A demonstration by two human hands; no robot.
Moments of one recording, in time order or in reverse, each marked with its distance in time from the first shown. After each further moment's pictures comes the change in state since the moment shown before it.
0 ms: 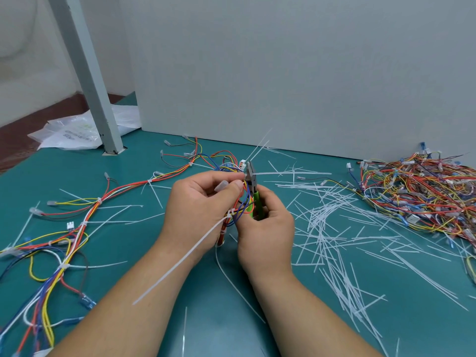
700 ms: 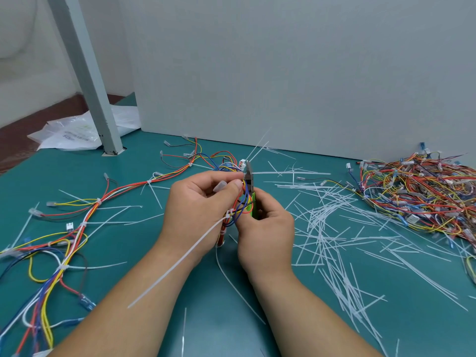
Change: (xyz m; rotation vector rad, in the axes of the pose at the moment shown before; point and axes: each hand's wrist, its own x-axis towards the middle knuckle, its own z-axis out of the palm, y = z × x) left_hand -0.001 0.001 0.001 -0.013 0.010 -0.006; right_hand -0.001 -0.003 -0.001 0.132 -0.071 -0.006
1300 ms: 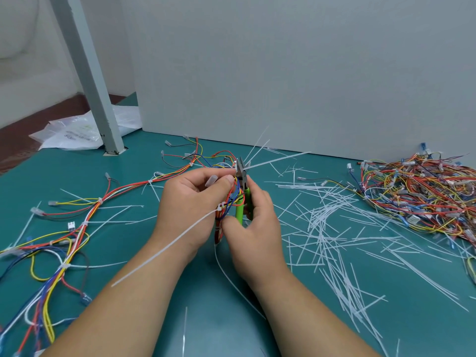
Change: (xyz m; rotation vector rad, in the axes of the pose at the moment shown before) left_hand 0.008 0.001 -0.007 -0.039 0.030 -0.014; right_hand -0.006 -0.009 0.005 -0.326 -0.119 -0.045
